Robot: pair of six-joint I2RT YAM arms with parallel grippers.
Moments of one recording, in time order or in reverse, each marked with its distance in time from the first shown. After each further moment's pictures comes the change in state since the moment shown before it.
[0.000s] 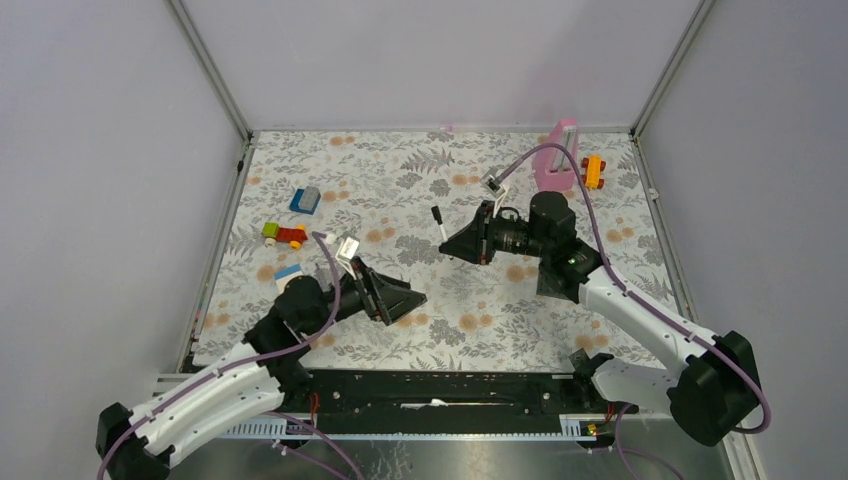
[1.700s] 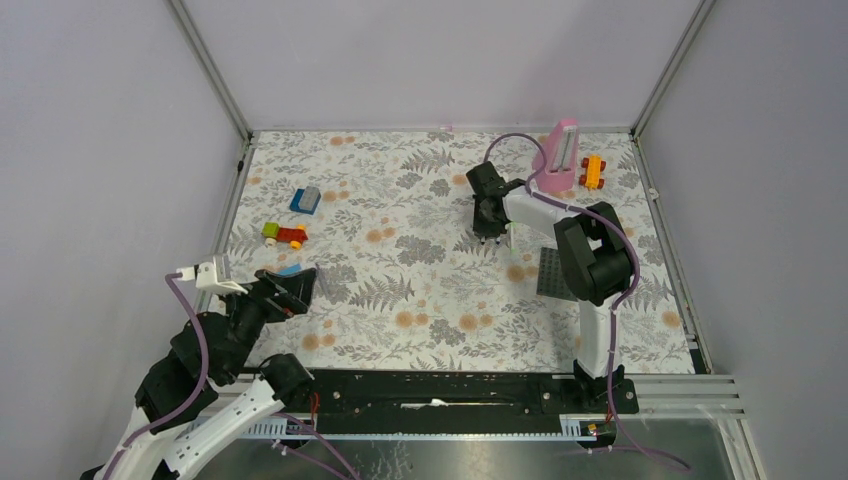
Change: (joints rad) left arm 0.000 -0.473 0.427 -1.014 -0.830 0.138; right arm -0.106 0.887 0.603 -0.752 0.919 0.037
